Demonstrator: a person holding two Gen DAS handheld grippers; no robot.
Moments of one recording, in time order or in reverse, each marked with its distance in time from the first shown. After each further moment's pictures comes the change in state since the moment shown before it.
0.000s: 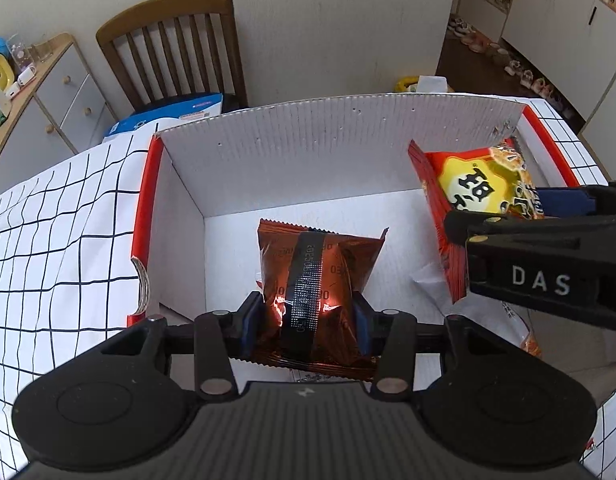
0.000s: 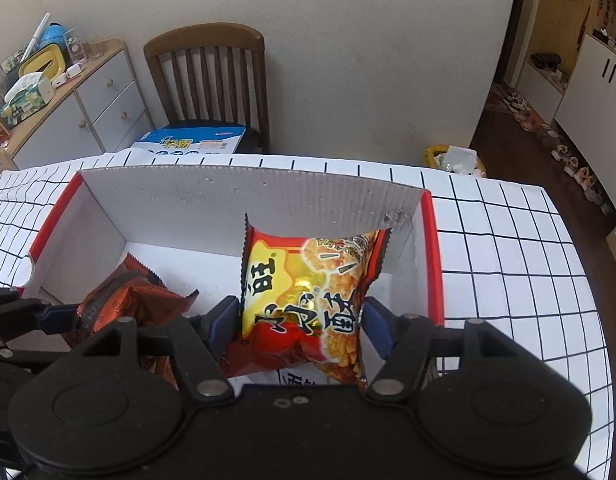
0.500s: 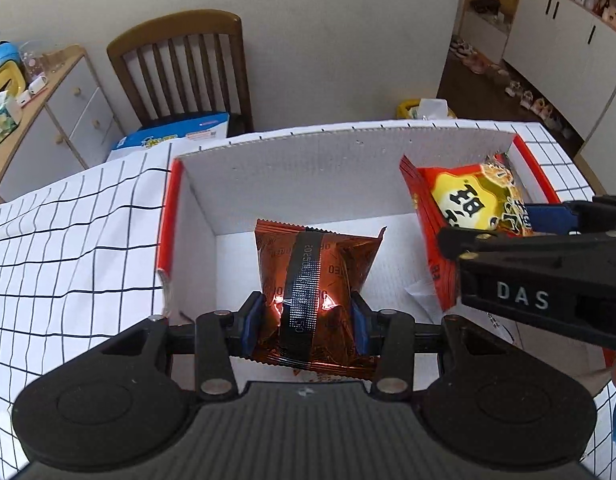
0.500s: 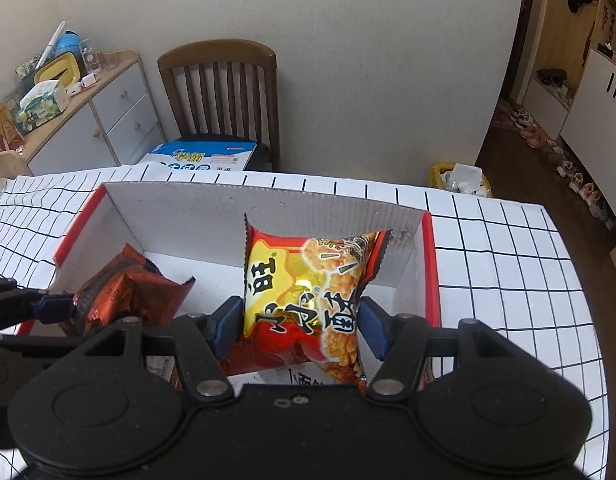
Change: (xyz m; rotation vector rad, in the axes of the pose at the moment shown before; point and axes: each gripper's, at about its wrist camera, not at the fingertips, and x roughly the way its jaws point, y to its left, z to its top) left arm -0.018 0.001 -0.002 -0.020 -0.058 0.005; right arm -0.014 0.004 0.000 -0.025 -0.035 0.023
